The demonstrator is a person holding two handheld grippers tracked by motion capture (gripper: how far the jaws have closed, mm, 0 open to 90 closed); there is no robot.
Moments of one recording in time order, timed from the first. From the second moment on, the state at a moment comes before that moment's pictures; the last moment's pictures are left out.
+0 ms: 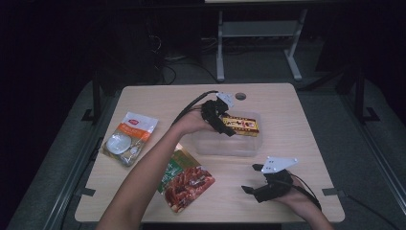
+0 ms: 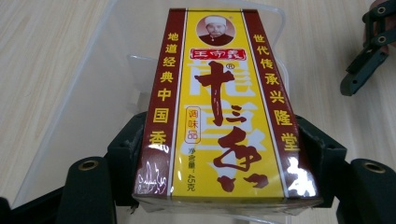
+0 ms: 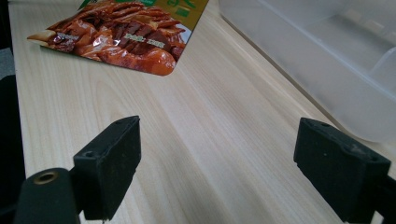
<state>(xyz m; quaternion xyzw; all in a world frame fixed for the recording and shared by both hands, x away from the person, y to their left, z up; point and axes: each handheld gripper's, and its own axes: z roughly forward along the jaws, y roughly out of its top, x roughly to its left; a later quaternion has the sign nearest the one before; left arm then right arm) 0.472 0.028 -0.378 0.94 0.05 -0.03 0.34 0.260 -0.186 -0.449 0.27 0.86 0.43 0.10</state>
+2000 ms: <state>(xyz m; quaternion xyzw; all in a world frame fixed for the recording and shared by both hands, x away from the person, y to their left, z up) 0.479 -0.018 -0.362 0.90 0.05 -0.03 0.43 0.260 -0.184 -0.450 0.27 0.86 0.43 0.09</state>
